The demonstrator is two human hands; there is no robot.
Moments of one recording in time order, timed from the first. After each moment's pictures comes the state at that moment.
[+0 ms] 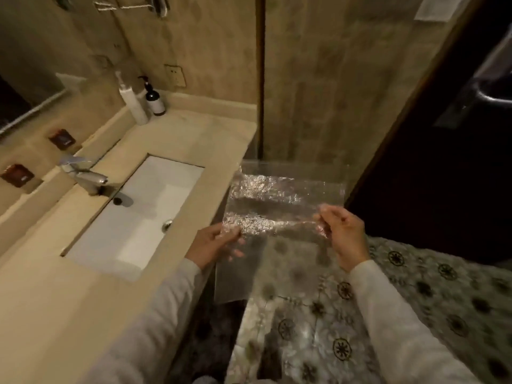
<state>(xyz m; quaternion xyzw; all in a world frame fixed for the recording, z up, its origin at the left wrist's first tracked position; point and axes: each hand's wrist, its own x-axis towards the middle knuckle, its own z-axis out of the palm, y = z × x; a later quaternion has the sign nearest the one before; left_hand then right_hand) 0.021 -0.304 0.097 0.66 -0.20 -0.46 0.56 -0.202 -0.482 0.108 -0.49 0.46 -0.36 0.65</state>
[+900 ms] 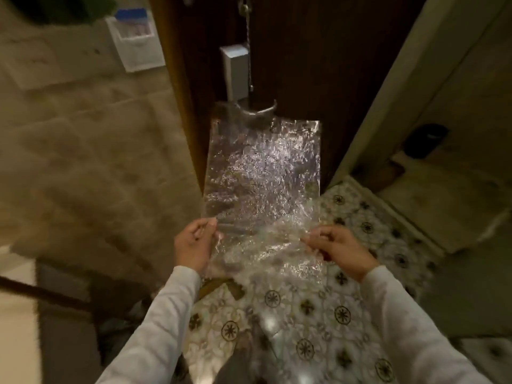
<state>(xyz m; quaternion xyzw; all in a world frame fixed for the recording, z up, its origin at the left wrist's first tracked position) -0.123 -0.738 0.095 0.58 -0.40 -0.51 0.50 -0.417 -0.663 0.136 -0.43 0.59 -0.40 0.56</state>
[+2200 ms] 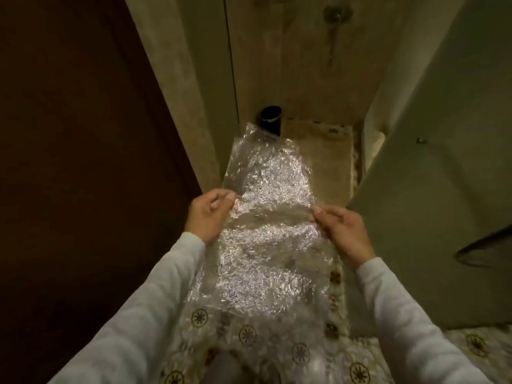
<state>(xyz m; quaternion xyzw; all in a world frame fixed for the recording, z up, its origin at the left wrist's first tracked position) -0.753 -0.965 0.149 0.28 -0.74 -0.57 0.21 -0.900 -0.711 0.135 -0.10 0.69 -0.67 0.25</state>
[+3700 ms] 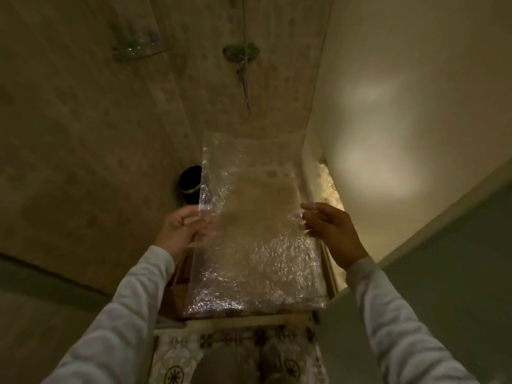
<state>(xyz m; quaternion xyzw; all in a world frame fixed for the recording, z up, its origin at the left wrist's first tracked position) -1.461 -1.174 0.128 0.21 -0.67 -0.71 0.04 -1.546 -0.849 0.137 -0.05 0.69 -0.71 0.14</state>
